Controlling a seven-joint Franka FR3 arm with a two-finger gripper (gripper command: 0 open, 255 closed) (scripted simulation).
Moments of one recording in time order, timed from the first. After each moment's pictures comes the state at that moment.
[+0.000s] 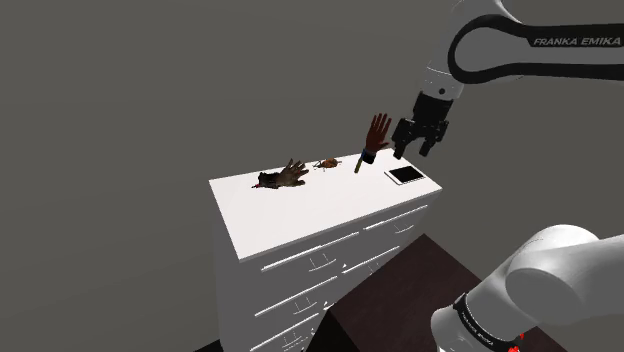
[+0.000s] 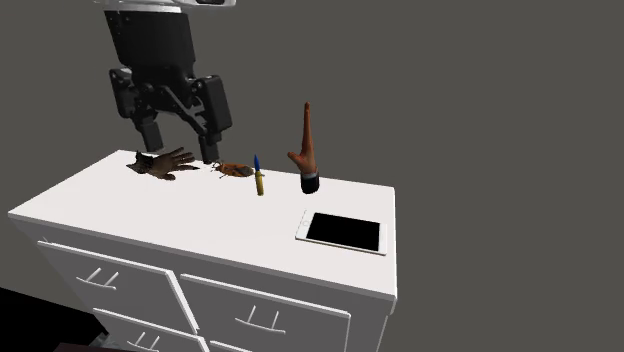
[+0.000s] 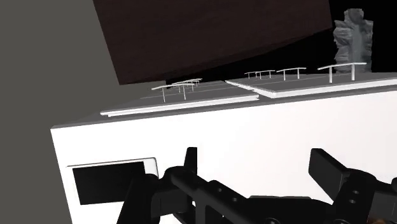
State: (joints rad) arm -0.07 -0.58 -0.01 -2.43 0.00 1.77 0.19
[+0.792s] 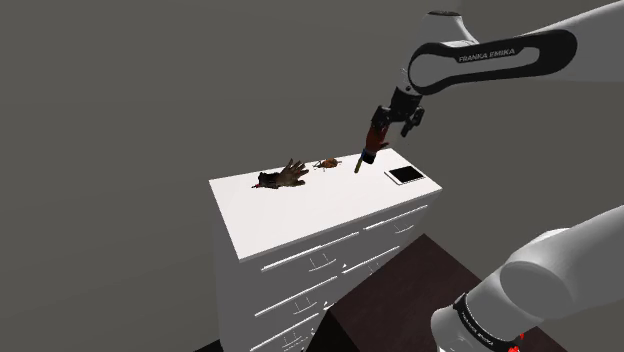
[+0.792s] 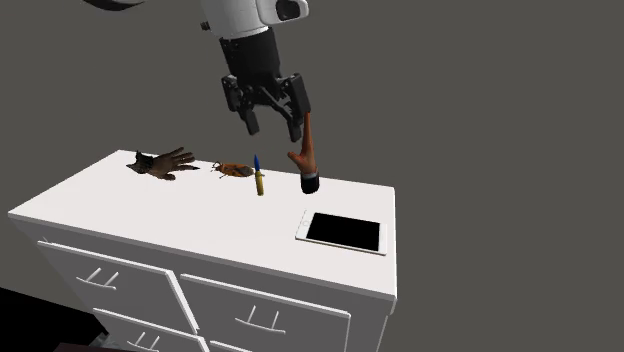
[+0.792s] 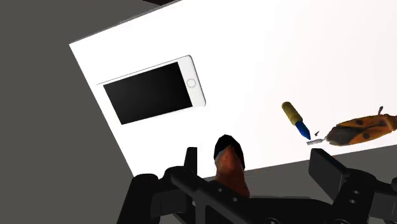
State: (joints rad) arm -0.18 -0.27 -0.01 -2.27 -0.17 2.10 0.33
